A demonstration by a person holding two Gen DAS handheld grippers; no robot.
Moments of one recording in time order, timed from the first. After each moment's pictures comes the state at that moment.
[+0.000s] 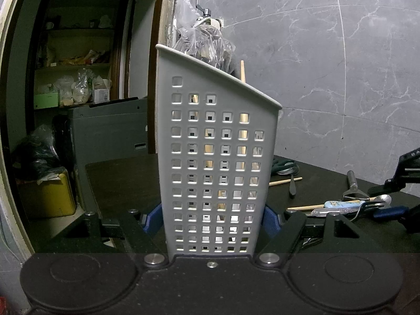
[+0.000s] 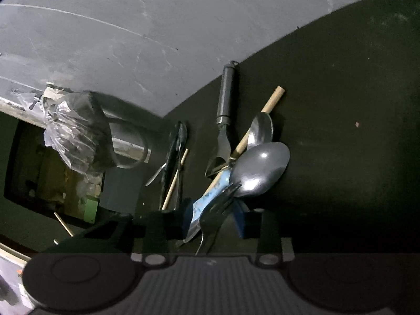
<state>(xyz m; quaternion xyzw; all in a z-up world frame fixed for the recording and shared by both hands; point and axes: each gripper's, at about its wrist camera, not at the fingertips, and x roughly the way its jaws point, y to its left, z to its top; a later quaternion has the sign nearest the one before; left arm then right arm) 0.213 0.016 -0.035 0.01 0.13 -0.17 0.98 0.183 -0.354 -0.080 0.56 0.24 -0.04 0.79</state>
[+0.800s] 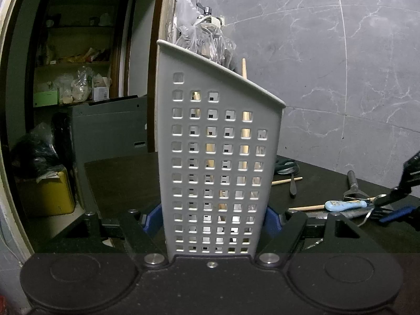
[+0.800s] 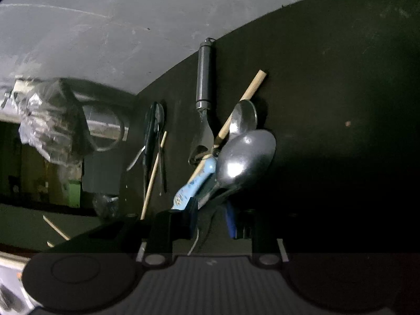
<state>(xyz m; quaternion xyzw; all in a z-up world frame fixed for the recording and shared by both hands) 0.217 0.015 -0.036 0.01 0.14 -0.17 0.98 0.188 -0.369 -0.072 0.56 0.33 -0.04 0.76</state>
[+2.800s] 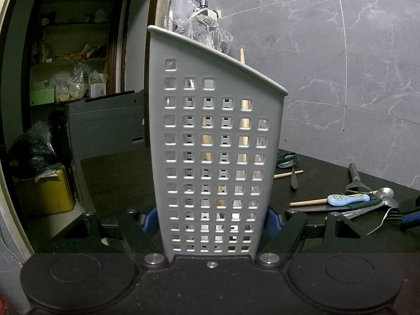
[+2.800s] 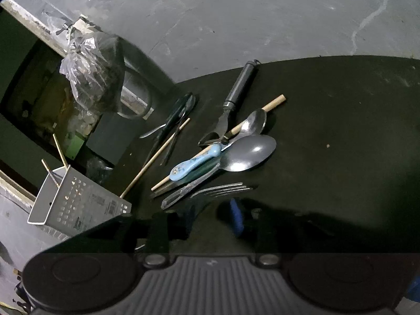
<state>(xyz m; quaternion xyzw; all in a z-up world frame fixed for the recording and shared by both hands) 0.228 0.008 -0.038 0.02 0.15 -0.18 0.97 0.139 -0.347 -0.052 0.39 0.29 0.00 0.87</state>
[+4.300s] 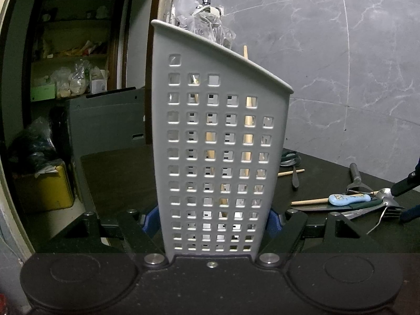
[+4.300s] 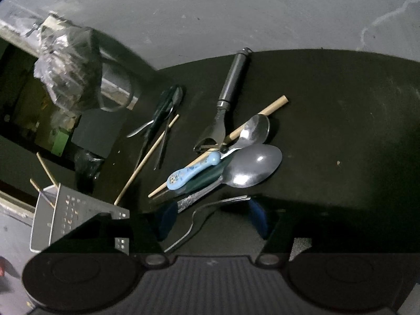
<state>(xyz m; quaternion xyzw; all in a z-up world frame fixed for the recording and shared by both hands) 0.232 0.010 -0.038 0.02 0.16 -0.18 0.97 0.180 -0.367 -0.036 0.44 0.37 -0.02 0.82</state>
